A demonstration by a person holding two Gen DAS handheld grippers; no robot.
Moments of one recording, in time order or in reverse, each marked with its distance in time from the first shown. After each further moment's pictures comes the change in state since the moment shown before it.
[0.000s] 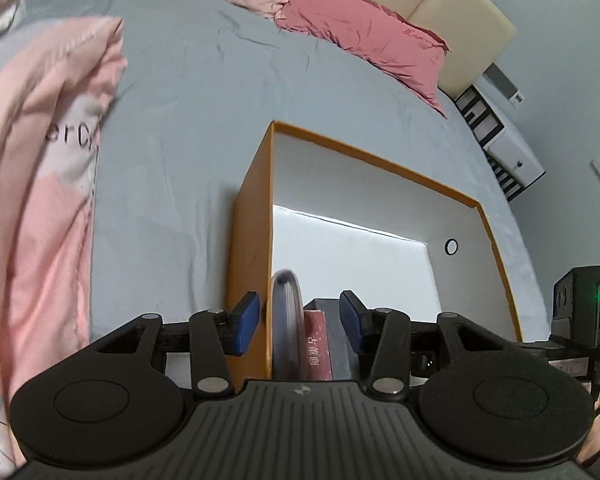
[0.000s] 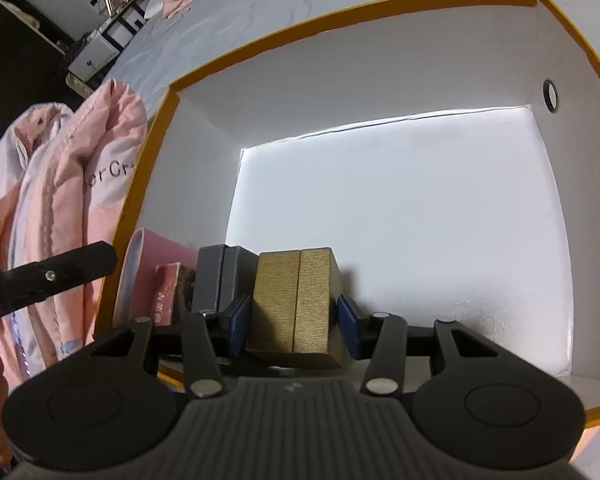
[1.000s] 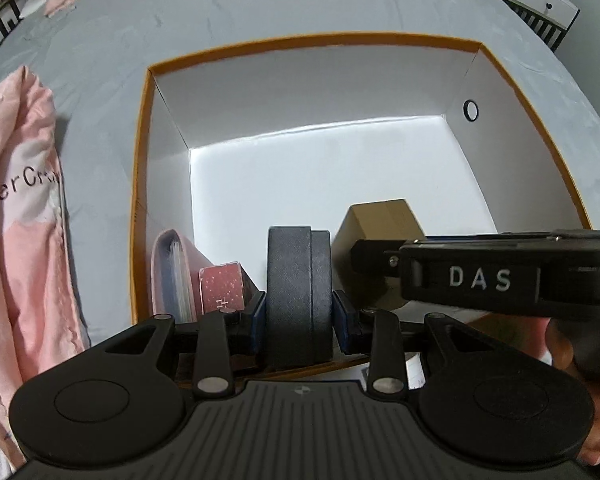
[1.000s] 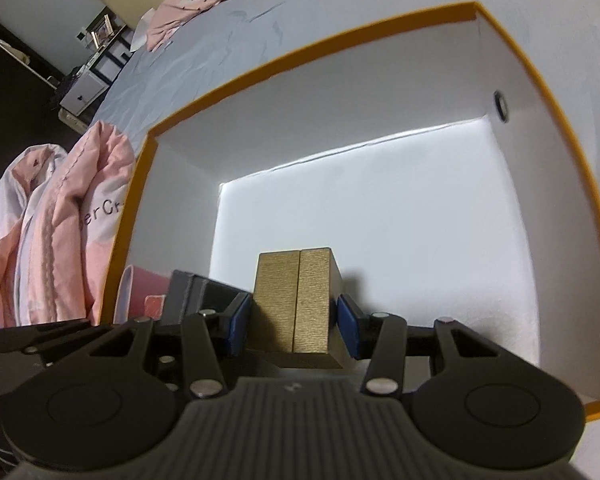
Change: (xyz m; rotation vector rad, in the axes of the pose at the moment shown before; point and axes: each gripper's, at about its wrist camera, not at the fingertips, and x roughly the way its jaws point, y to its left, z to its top) left arm 0.066 -0.109 -0.025 0.339 0.264 0.317; right arm -0.018 -0.029 0.002 0.089 -0.067 0.035
